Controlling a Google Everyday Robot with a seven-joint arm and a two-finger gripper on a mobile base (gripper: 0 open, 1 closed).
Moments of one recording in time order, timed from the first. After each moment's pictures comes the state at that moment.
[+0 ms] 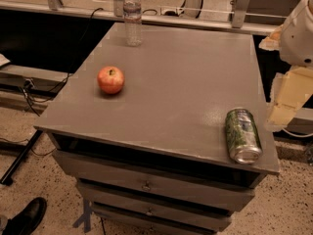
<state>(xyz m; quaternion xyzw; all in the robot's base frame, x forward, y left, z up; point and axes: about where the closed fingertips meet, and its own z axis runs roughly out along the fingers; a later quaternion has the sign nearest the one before) 0.438 -0.217 0.976 -0.60 0.78 -0.03 0.16</state>
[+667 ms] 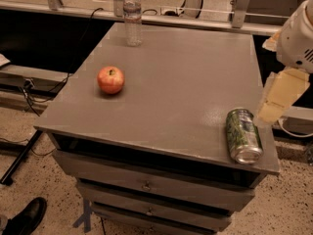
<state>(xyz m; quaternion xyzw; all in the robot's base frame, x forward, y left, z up) 0.450 -0.219 0.969 -0.56 0.81 -0.03 0.18</state>
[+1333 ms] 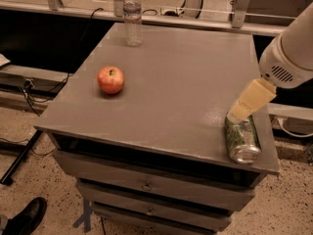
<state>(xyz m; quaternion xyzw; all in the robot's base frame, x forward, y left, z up) 0.485 -0.226 0.931 -0.41 0.88 -0.07 0.23</state>
